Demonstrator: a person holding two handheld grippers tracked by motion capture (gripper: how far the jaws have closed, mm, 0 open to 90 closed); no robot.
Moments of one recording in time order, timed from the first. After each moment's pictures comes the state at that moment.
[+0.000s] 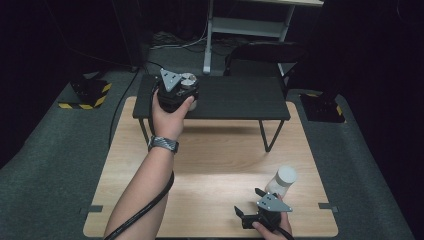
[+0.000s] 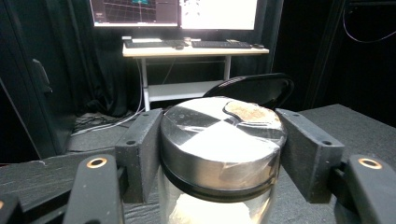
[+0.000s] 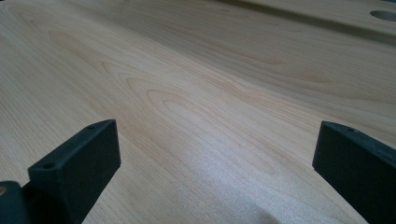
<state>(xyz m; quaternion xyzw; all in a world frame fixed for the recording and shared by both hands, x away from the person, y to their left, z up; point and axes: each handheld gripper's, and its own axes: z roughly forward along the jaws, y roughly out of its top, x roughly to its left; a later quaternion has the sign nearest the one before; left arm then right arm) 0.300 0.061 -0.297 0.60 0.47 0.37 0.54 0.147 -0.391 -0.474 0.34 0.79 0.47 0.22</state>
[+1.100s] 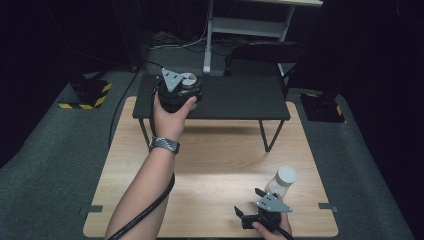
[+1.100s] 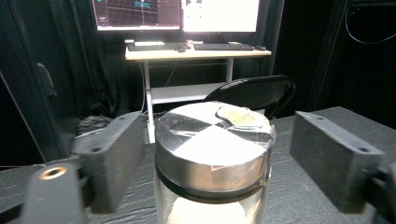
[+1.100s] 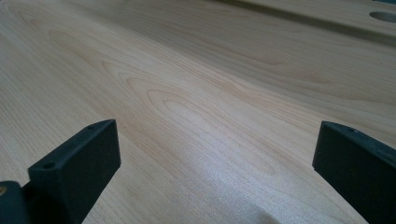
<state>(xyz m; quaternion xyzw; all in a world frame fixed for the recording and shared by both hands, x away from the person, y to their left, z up) 0.295 0.055 -0.296 0.59 0.47 0.39 0.53 0.146 -0.391 -0.474 0.34 0.79 0.47 0.22</state>
